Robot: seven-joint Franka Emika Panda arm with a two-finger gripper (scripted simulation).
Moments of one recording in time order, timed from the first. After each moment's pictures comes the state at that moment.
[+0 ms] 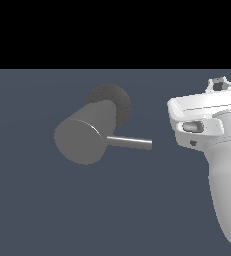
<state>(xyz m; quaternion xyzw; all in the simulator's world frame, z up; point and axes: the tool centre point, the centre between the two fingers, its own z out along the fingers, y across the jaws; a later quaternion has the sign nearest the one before) -0.106 -0.223 0.263 -0.02 0.48 -0.23 0.85</state>
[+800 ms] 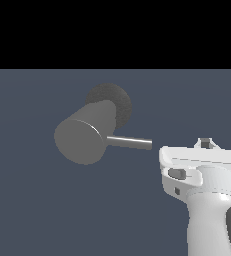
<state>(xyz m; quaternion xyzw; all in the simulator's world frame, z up) -0.130 -0.224 0.125 0.05 0.63 -0.24 0.74</state>
